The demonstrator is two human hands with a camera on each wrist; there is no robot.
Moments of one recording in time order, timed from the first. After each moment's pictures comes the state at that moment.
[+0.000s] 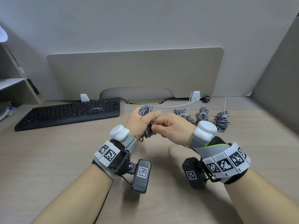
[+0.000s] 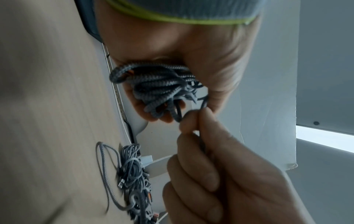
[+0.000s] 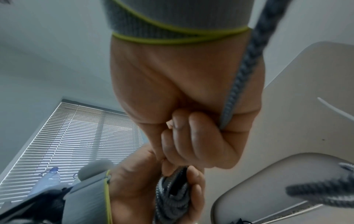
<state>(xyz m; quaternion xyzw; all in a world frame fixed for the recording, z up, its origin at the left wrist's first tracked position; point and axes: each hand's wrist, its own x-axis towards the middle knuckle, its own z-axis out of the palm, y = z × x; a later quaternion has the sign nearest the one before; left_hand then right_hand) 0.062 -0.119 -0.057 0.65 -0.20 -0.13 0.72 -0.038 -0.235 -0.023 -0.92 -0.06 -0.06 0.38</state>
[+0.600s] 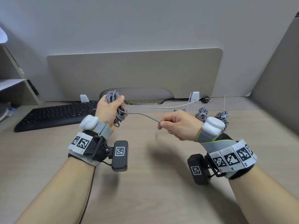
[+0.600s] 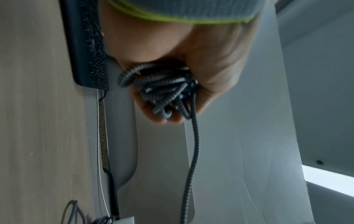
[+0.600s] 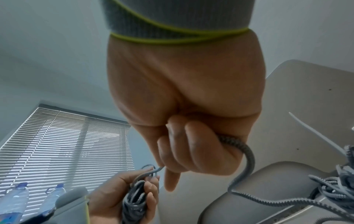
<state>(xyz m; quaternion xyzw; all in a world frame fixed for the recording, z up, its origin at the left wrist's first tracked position) 0.123 -0.067 -0.033 0.61 -0.13 -0.01 0.78 -0.039 -0.259 -0.023 -0.89 0.02 -0.01 0.46</state>
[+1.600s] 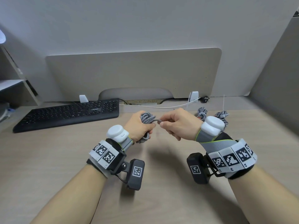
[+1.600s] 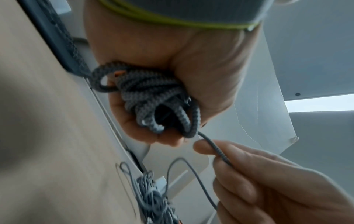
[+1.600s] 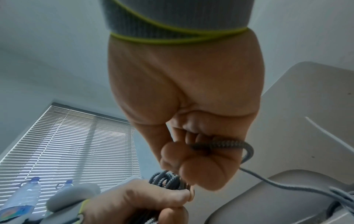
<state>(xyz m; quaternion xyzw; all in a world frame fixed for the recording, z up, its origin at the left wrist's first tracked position) 0.060 -0.105 -0.052 0.76 -0.25 -0.16 0.57 -0.044 -0.254 -0.016 -0.91 0.01 -0.05 0.41</state>
